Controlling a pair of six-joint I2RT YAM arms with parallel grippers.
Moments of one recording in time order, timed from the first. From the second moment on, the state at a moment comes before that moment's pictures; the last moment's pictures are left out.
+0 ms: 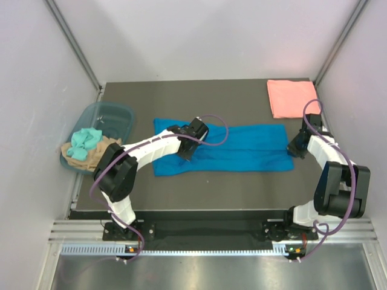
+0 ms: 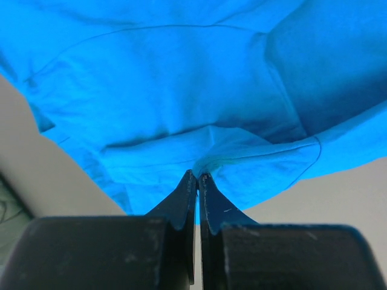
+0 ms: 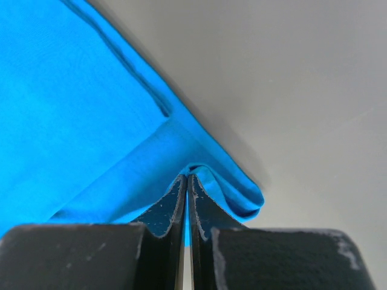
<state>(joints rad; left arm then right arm) -0.73 1.78 1.27 -0.71 -0.32 -0.11 -0.17 1.46 0.89 -0.53 0.07 0.58</state>
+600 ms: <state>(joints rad) -0.73 1.84 1.36 -0.79 -0.39 -0.13 -0.17 1.49 0.89 -0.52 0.10 0.57</state>
